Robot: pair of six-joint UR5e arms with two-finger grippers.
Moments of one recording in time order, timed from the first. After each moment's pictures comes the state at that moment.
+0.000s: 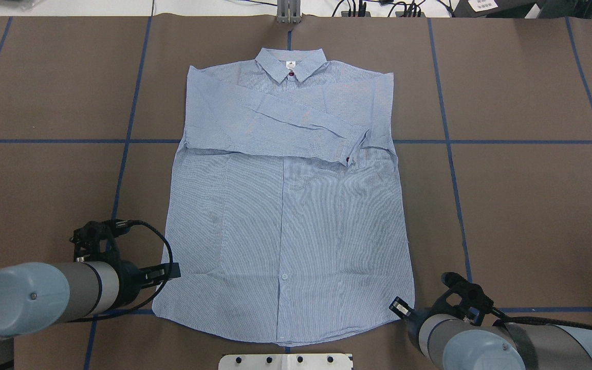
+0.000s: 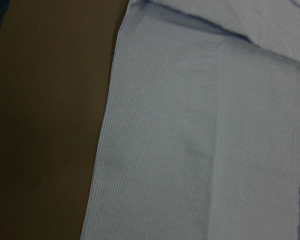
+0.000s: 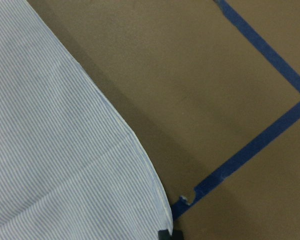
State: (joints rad) left arm -0.23 -1.59 -2.12 -1.95 -1.55 -1.67; right arm 0.03 -1.52 2.17 -1.48 1.39 2.25
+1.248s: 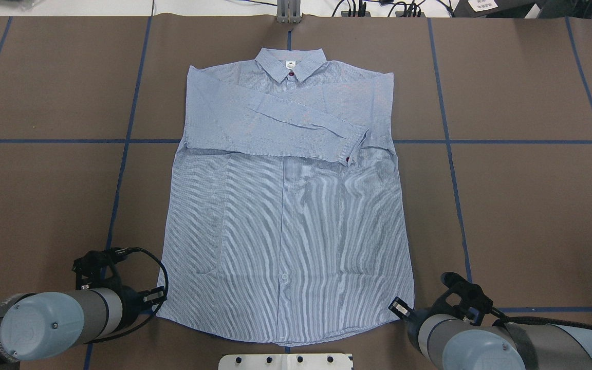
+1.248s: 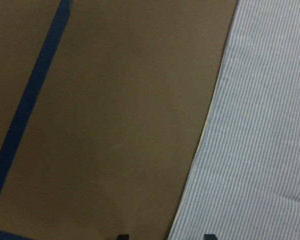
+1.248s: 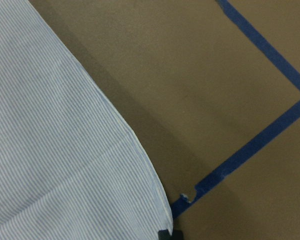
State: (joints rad) left arm -0.16 -1.57 -2.06 -1.97 -1.52 -1.77; right arm 0.03 -1.52 2.17 -1.48 1.39 2.25
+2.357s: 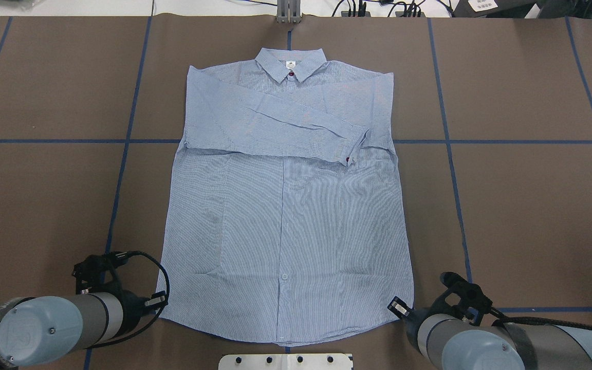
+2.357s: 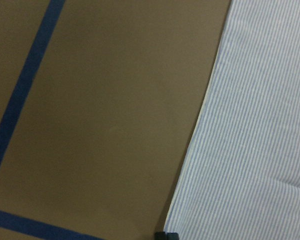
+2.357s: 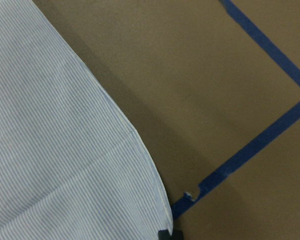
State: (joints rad) left arm -0.14 -1.57 -2.08 -1.97 -1.53 -1.81; right arm 0.03 -1.51 2.17 -1.48 1.39 2.25
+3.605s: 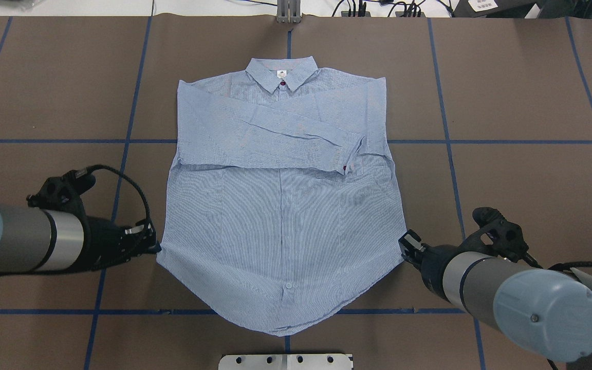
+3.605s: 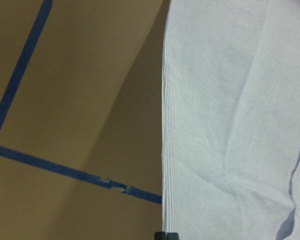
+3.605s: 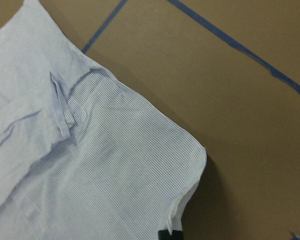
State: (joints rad) left arm -0.51 -1.68 -2.19 -1.93 -1.85 -1.80; right arm 0.25 -1.47 2.34 -1.52 1.38 2.24
